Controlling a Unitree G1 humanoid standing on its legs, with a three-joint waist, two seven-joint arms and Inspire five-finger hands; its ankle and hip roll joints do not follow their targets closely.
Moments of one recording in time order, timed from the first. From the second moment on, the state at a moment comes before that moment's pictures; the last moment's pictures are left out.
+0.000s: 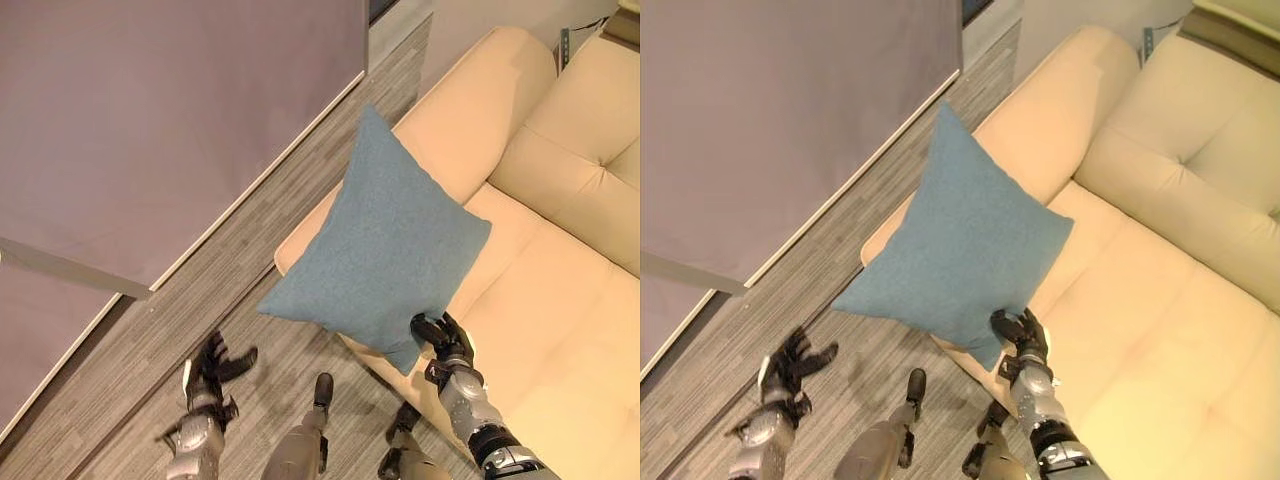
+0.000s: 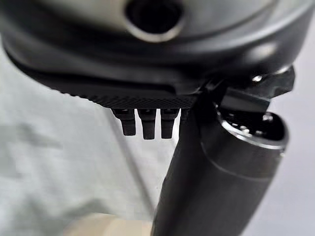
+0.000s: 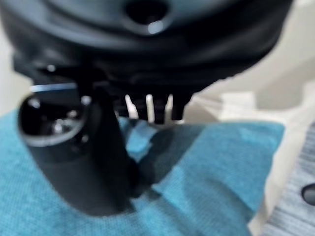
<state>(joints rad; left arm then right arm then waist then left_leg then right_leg) -0.05 0.24 -0.04 0.57 -0.57 -0.28 0.22 -0.31 -0.23 0.13 0.88 0.60 -0.17 -0.25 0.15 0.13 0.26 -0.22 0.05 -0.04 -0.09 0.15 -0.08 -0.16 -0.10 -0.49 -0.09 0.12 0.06</state>
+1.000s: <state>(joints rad) -0.25 0.44 -0.31 0.20 -0.50 -0.27 0.11 -0.32 -0.24 0.19 0.88 0.53 -0.15 -0.19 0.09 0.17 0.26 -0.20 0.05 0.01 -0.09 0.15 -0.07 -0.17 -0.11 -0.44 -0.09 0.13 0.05</state>
